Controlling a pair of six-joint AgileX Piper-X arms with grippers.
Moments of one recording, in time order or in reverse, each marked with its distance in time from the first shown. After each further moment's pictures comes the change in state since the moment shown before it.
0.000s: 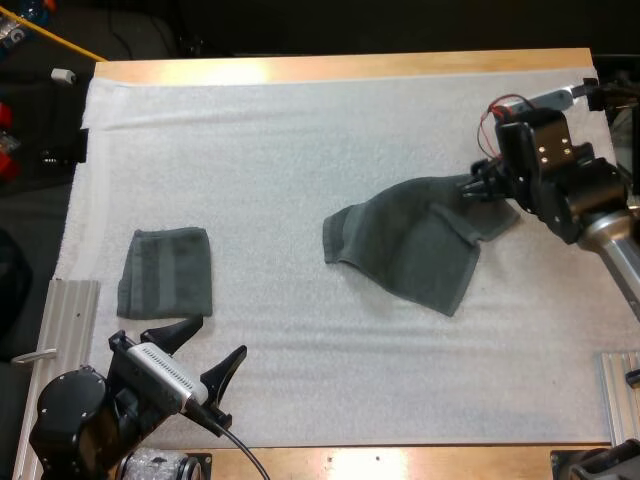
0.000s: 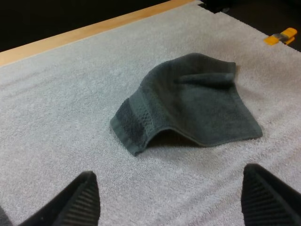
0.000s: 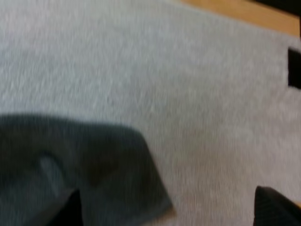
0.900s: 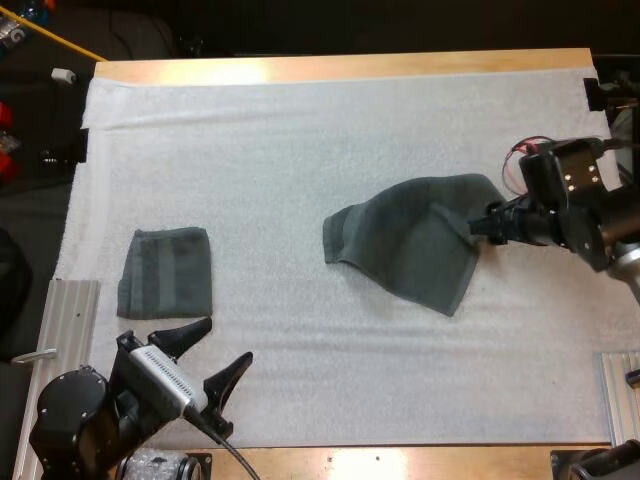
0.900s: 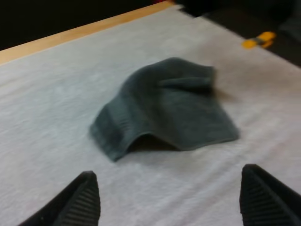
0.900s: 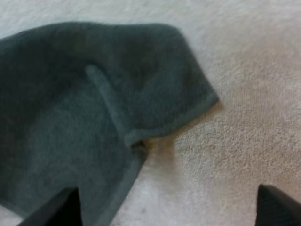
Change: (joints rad) left arm -0.001 0.000 0.000 0.000 0.079 0.000; right arm -0.041 -0.120 0.063 0.225 -0.187 0.230
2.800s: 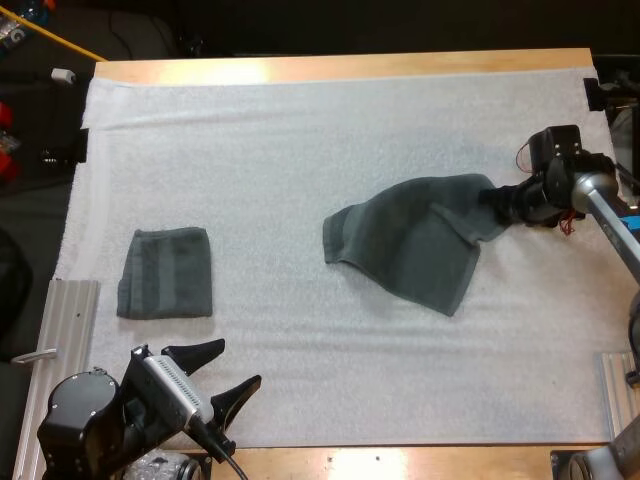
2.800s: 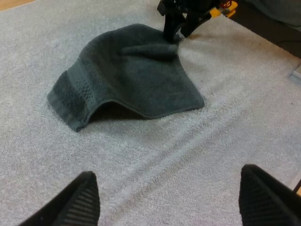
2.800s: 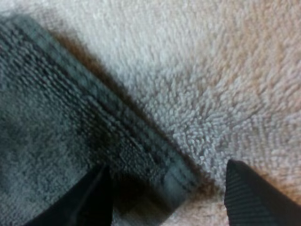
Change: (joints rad) left arm -0.069 0.000 0.000 0.107 0.012 -0.001; right arm -0.253 0.575 0.003 -0.372 -0.215 0.047
